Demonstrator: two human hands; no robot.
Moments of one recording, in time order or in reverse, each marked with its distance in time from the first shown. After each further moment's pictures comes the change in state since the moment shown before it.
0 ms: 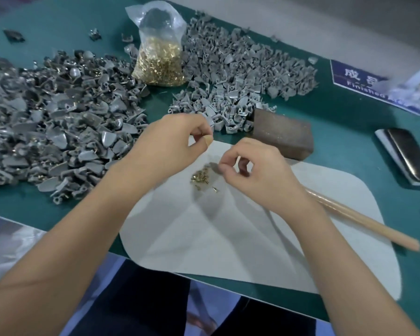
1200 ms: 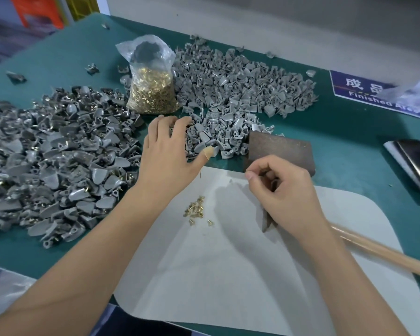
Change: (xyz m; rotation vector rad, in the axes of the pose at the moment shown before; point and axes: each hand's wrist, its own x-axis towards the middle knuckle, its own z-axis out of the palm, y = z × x) left_hand 0.032 -0.006 0.028 0.260 0.158 -0.180; right_hand -0.007 0.039 -0.016 0.188 0.249 0.150
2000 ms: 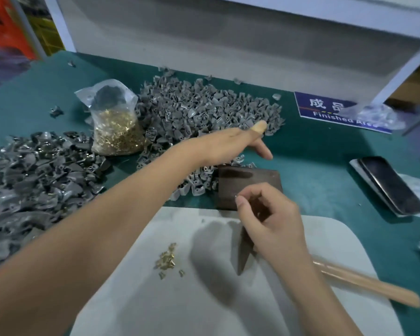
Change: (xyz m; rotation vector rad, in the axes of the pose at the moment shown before) left_hand 0.125 0.118 0.006 -0.474 -0.795 0.415; right_hand 0.004 -0.005 -0.014 0.108 0.196 0.047
